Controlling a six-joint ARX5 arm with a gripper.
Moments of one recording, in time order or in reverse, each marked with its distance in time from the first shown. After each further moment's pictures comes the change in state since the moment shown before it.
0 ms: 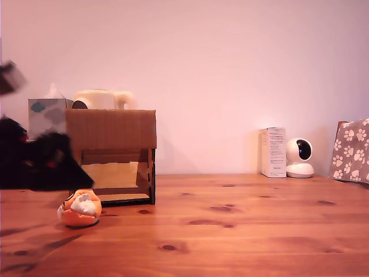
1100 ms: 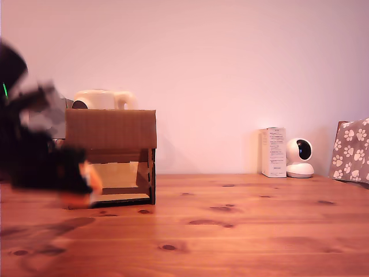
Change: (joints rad) arm 0.011 0.019 0.162 -0.224 0.003 0.030
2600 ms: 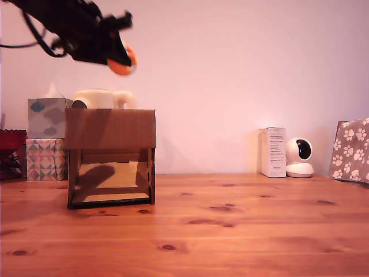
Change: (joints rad) arm 0.031 0.078 0.752 -0.467 -0.011 0.009
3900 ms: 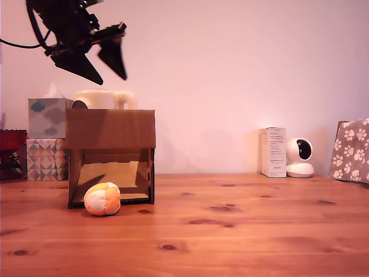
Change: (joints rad) arm 0.049 0.092 0.277 -0.503 0.019 0.025
